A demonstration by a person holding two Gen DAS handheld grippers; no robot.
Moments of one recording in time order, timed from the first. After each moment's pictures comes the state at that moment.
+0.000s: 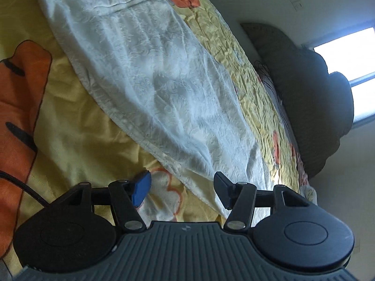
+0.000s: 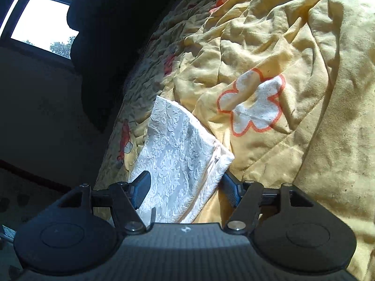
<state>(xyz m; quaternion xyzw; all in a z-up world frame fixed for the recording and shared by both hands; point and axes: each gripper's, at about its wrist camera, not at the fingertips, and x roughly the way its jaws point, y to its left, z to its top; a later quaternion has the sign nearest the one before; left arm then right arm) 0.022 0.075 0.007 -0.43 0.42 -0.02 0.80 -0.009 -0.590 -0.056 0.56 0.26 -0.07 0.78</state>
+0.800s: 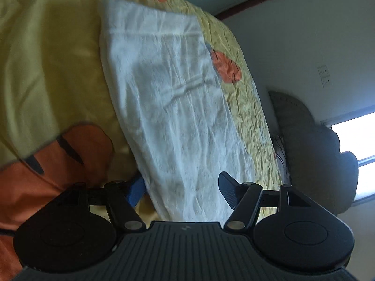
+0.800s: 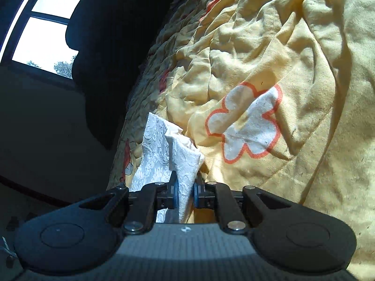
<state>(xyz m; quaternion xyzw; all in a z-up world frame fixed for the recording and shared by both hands) 0.023 0.158 0.014 -0.51 0.32 0.11 0.79 -0.001 -0.611 -0.079 0.59 0.22 -0.08 0.77</state>
